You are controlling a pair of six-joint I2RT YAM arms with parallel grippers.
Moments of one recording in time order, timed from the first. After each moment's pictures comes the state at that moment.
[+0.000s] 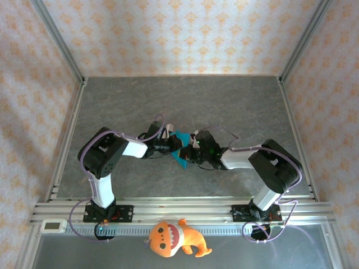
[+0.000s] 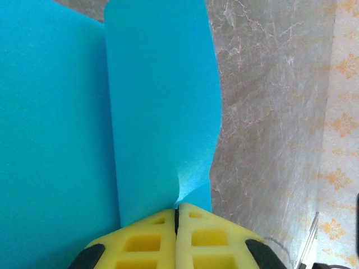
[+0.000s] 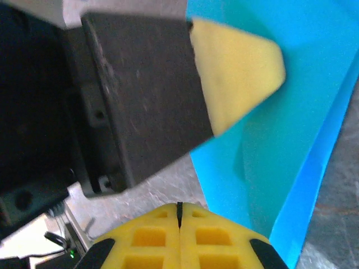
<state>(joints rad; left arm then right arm) -0.50 1.87 0.76 0.38 0.47 -0.93 0.73 1.65 0.64 0.32 -0.39 0.99</state>
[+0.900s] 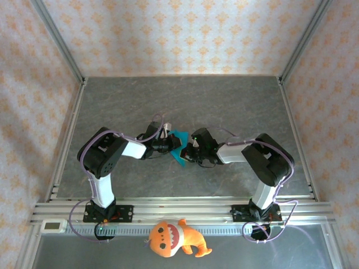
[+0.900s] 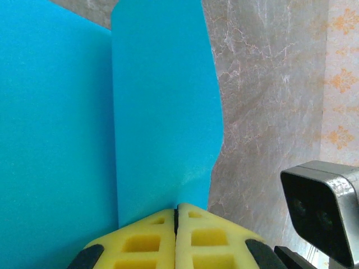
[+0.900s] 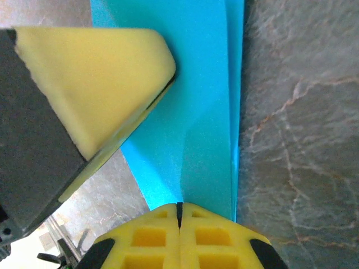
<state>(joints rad) -0.49 1.87 0.73 0.45 0.45 -0.94 0.70 1.75 0.72 0.19 -0.44 1.04</state>
